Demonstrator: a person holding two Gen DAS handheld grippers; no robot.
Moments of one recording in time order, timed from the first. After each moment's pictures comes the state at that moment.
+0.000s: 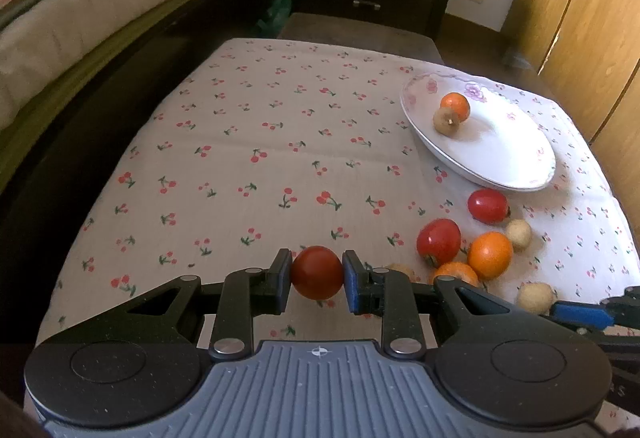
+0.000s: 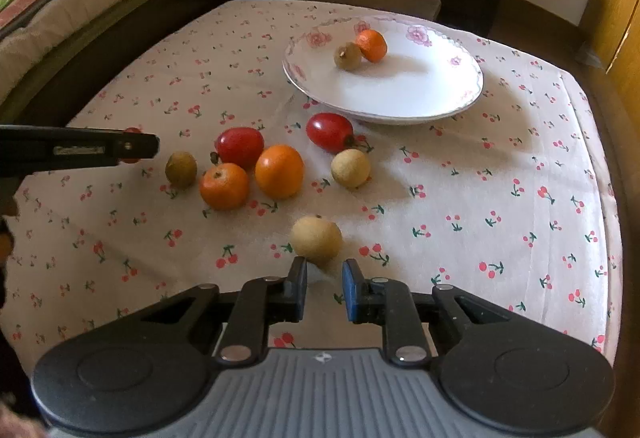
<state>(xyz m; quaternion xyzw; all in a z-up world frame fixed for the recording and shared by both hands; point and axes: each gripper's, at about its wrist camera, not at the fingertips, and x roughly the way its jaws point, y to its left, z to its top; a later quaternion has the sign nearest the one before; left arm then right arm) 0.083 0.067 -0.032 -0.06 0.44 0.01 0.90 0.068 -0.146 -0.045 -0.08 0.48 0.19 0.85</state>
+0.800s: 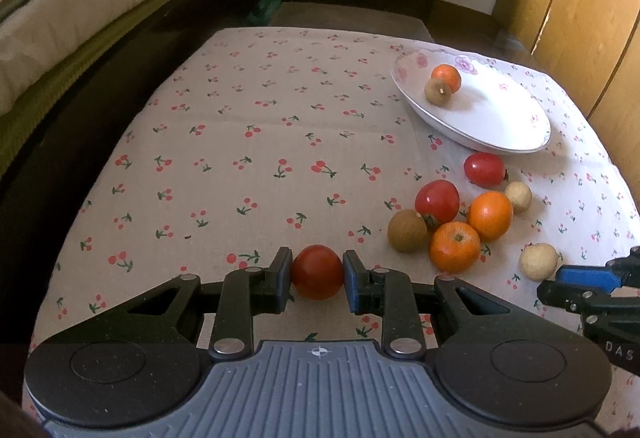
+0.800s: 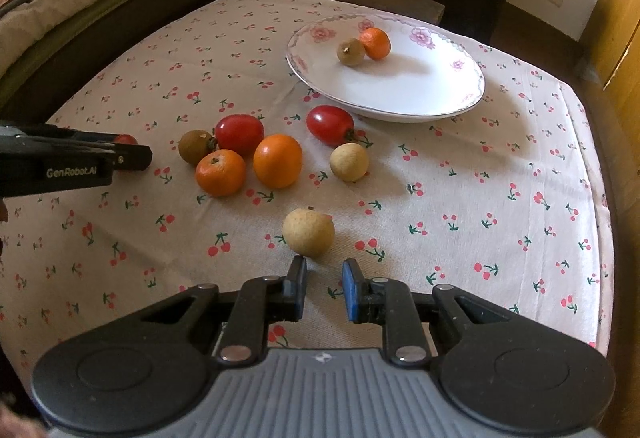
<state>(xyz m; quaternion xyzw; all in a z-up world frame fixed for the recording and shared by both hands) 0.069 0.060 -0.044 -0.03 0.45 0.00 0.90 0.064 -0.143 -0.047 -0.11 0.47 0.18 0.86</state>
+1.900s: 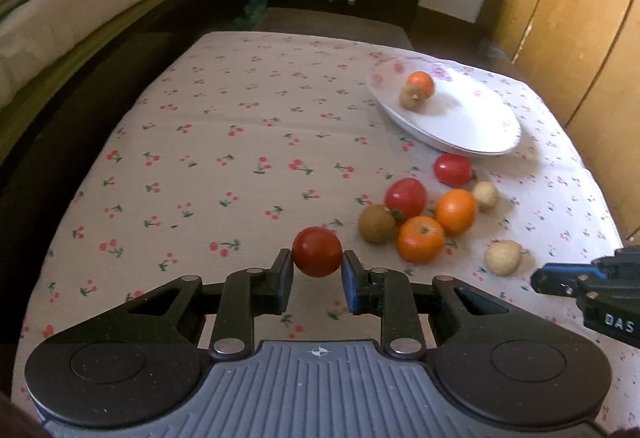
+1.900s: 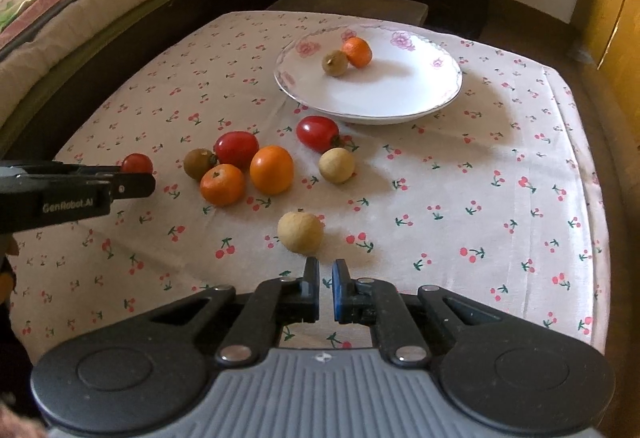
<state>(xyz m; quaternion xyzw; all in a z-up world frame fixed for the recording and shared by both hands) 0.054 0.053 -0.032 -0.05 0.44 -0.03 0.90 0.057 -0.159 -0.031 -0.06 0.47 0.18 0.86</state>
